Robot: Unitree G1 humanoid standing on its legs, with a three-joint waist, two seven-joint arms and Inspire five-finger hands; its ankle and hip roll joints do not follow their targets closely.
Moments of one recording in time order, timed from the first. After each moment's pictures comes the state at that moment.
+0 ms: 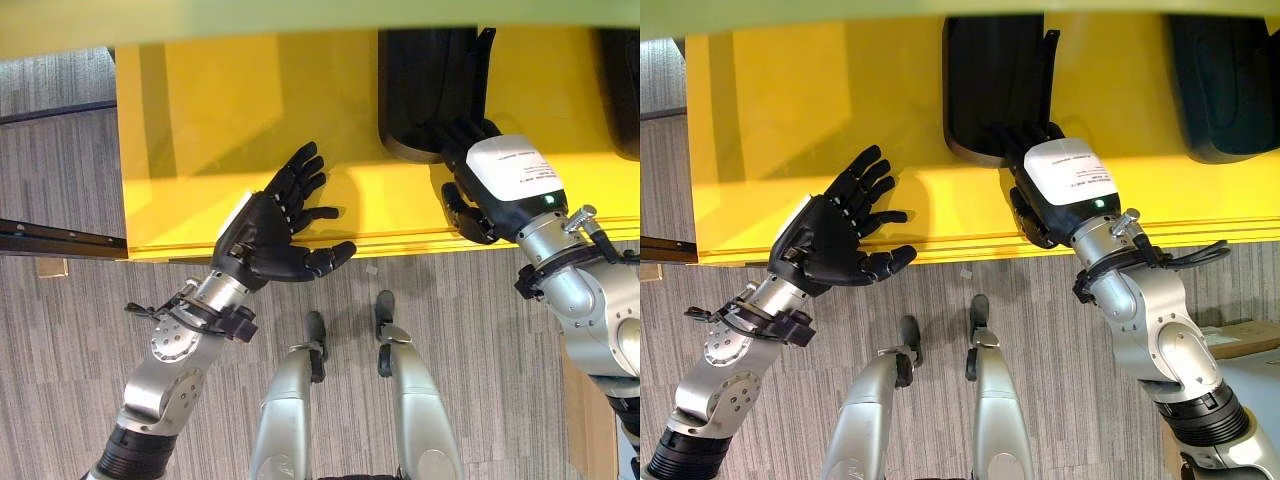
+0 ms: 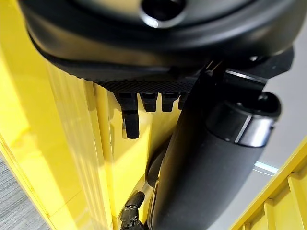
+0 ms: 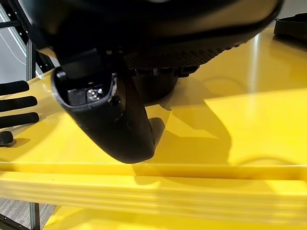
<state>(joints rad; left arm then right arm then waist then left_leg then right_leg) -0.14 0.54 -0.05 -0.34 -0.66 0.06 -0.19 -0.37 -0.85 0.17 -0.43 -0.69 0.25 0.24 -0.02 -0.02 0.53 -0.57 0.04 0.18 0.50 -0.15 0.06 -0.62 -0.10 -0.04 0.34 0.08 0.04</state>
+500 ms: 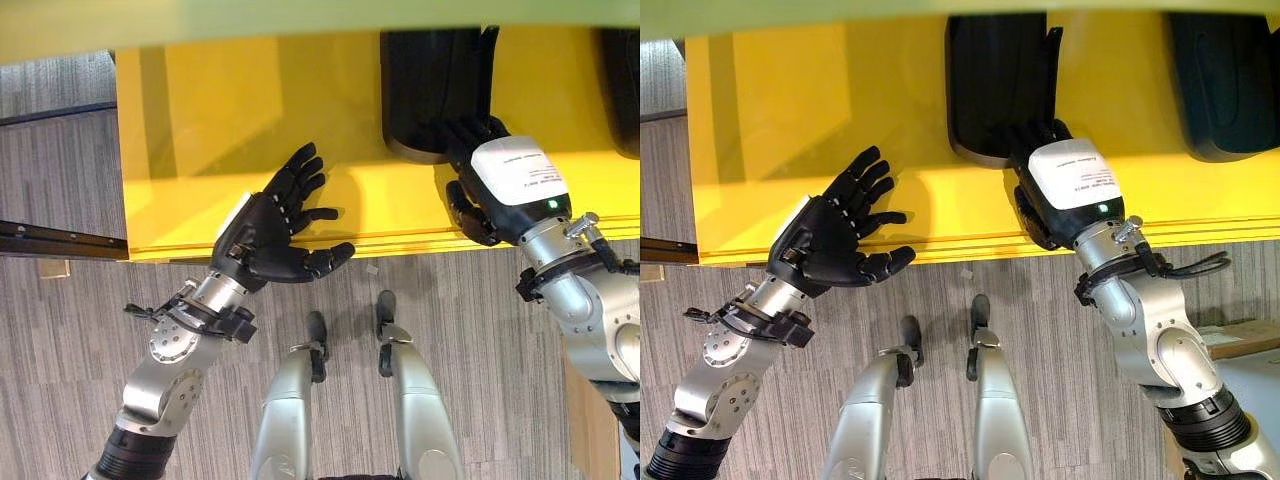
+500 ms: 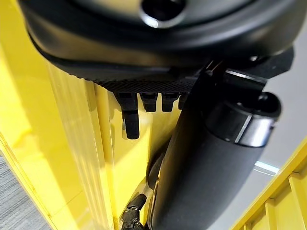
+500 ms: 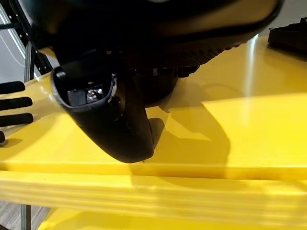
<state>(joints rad) -0.13 0.54 -0.05 -0.34 -0.66 0.06 -0.19 -0.35 -0.86 0.17 -0.41 -0.70 0.23 0.12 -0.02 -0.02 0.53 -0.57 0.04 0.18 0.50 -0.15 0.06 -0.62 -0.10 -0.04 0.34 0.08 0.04</state>
